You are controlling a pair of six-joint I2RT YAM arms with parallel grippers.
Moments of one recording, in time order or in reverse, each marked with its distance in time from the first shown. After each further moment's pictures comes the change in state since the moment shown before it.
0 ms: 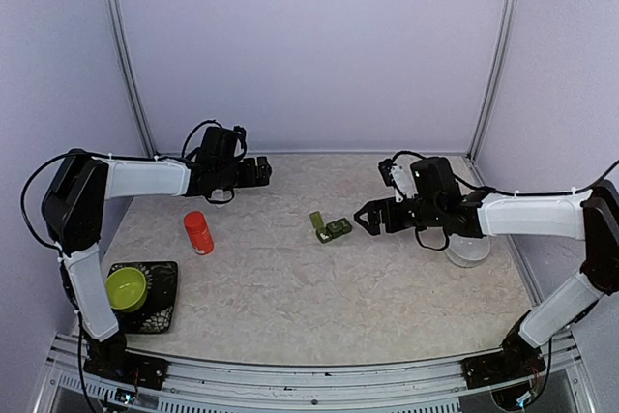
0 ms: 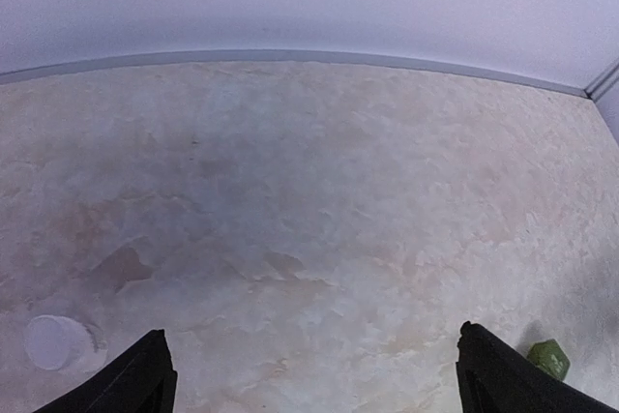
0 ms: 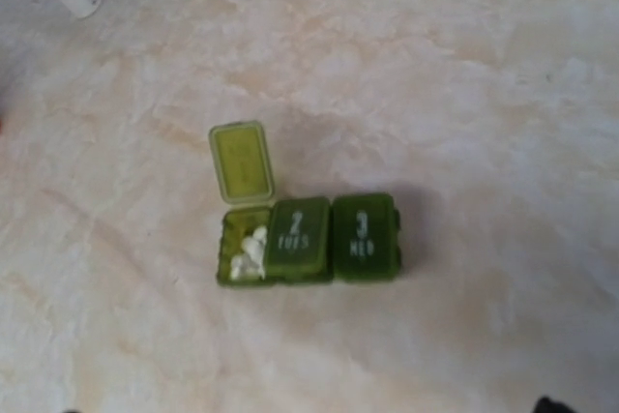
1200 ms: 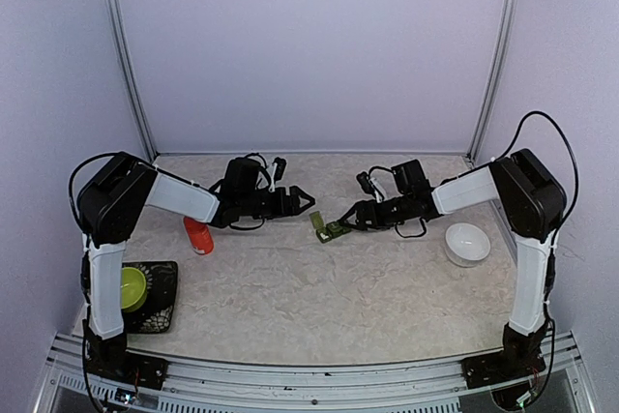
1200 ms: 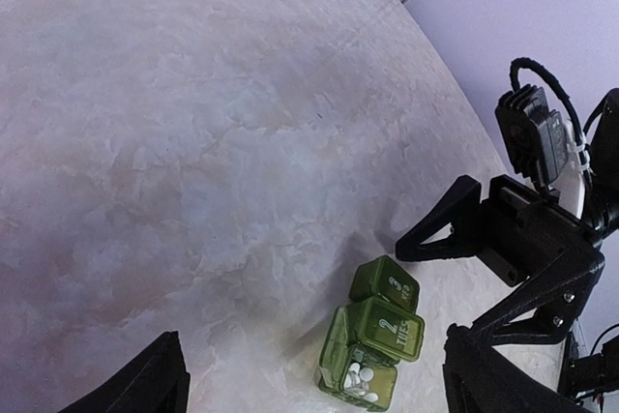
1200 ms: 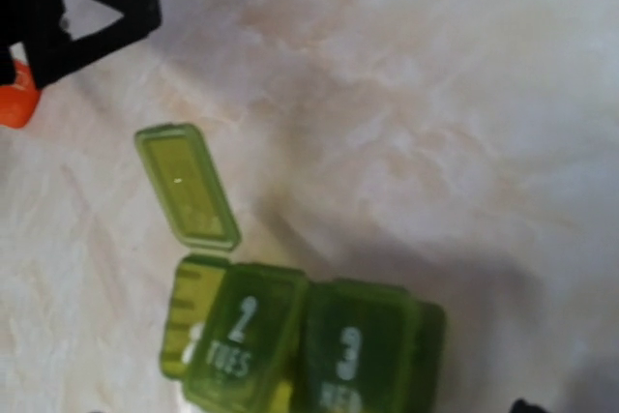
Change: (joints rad) left arm -0.096 0.220 -0.069 0.389 0.540 -0.167; right arm -0.187 0.587 0.327 0.093 -0.554 -0.023
